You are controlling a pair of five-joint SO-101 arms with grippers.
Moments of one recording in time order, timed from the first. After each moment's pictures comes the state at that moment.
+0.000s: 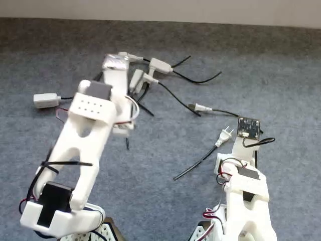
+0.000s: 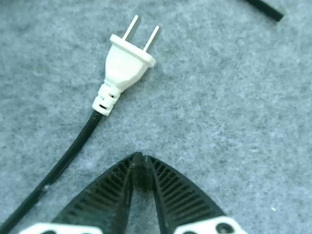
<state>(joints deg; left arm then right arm) 10.2 -8.5 19.8 75.3 11.3 11.6 -42.9 82.2 28.6 6.8</state>
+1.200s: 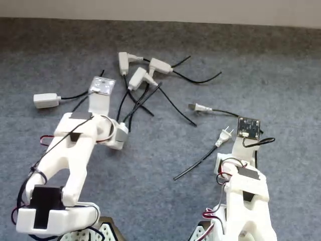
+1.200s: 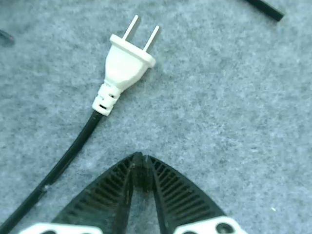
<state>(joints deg) -7.5 -9.4 44.6 46.0 -6.0 11.6 -42.9 82.2 28.6 6.8</state>
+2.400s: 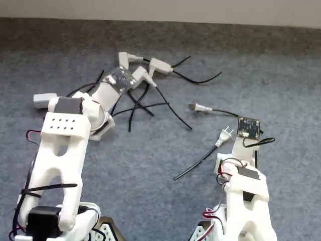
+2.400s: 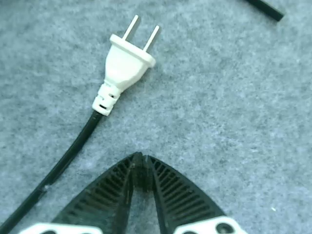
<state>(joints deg) -3.7 -21.8 29.8 68.5 -47.7 11.6 -42.9 82.2 28.6 6.8</state>
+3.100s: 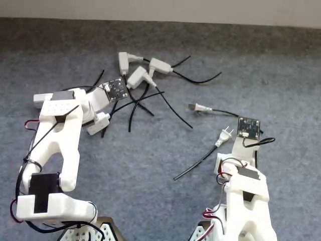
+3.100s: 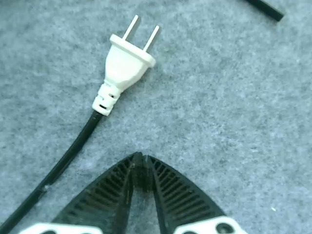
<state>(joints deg) -11.2 -2.1 25.9 53.8 -68.0 11.6 -42.9 82.2 28.6 6.8</state>
